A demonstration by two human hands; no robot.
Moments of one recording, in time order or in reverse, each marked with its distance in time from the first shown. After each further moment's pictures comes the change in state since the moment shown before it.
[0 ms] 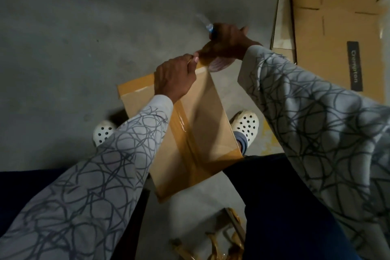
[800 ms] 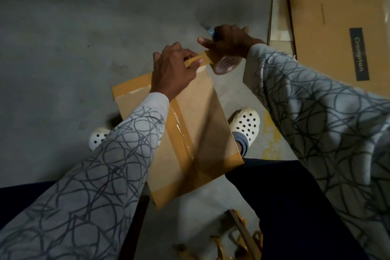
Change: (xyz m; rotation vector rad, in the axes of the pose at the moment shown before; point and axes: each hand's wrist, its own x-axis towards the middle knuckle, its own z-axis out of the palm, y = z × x) left_hand 0.018 0.013 0.010 -0.204 -0.032 0.021; right_hand 0.006 0.041 0.008 -0.025 -0.042 0.020
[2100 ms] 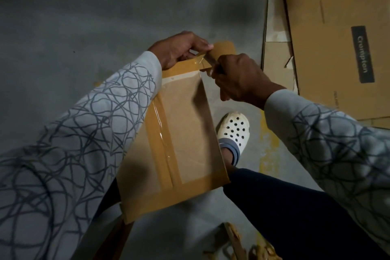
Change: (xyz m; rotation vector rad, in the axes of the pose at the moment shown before) left_hand 0.092 0.054 0.011 -0.830 -0.735 -0.436; right_hand -0.114 0.001 -0.002 0.083 0.065 0.004
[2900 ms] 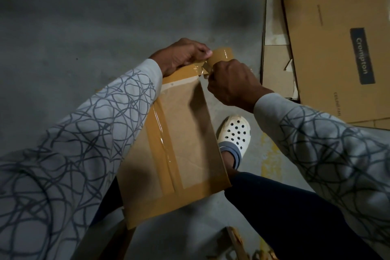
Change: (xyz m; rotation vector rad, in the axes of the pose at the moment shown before) left_hand 0.014 -0.011 -0.005 0.207 0.081 0.129; right_hand 0.005 -0.009 0.005 -0.102 0.006 -0.011
